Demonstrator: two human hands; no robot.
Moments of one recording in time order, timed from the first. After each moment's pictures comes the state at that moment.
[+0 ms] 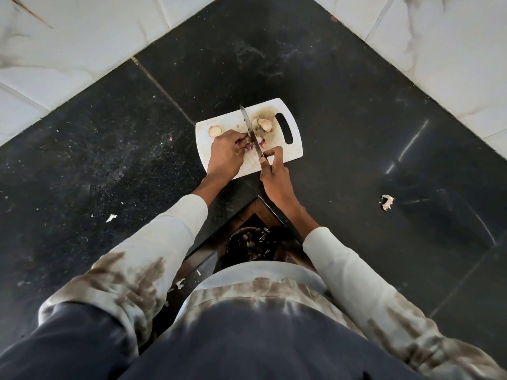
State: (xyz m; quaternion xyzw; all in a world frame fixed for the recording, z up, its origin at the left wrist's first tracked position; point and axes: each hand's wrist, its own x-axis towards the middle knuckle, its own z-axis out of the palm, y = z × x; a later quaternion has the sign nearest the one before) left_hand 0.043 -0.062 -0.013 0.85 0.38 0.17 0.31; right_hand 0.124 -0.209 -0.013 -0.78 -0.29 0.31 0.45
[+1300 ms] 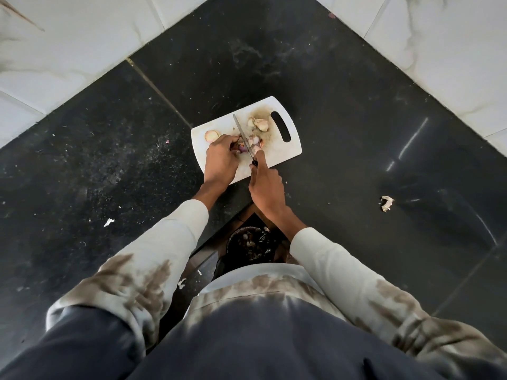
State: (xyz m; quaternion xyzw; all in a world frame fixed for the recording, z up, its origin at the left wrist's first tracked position) left_hand 0.040 -0.065 -0.025 0.81 0.43 0.16 0.38; right_hand 0.105 -0.198 -0.021 -0.86 -0.36 0.21 0.30
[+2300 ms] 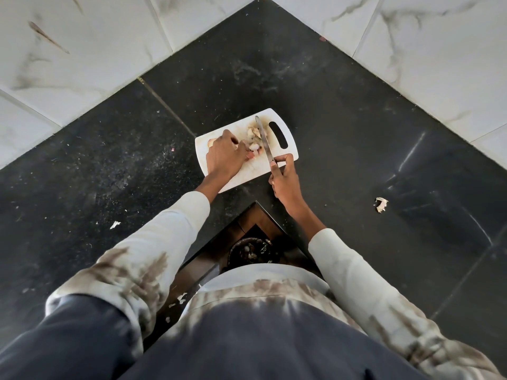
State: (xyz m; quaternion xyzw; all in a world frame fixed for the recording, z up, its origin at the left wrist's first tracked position) left_hand 0.062 -0.066 0.011 0.82 0.50 0.10 0.26; right_hand 0.147 -0.228 -0.019 -0.75 -0.20 0.34 0.52
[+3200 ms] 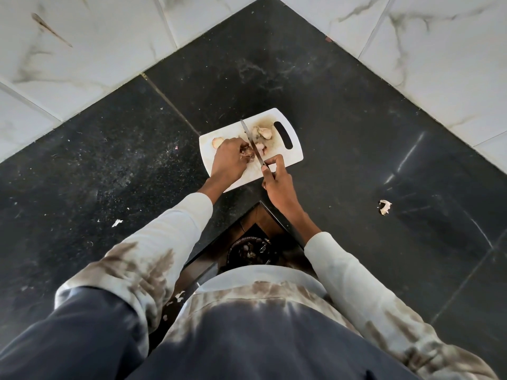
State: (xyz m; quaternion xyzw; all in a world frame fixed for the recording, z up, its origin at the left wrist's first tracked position) left_hand 0.048 -0.054 -0.016 0.87 0.41 0.09 0.27; right_hand 0.123 -0.217 -0.010 -0.77 -0.30 0.31 0.46
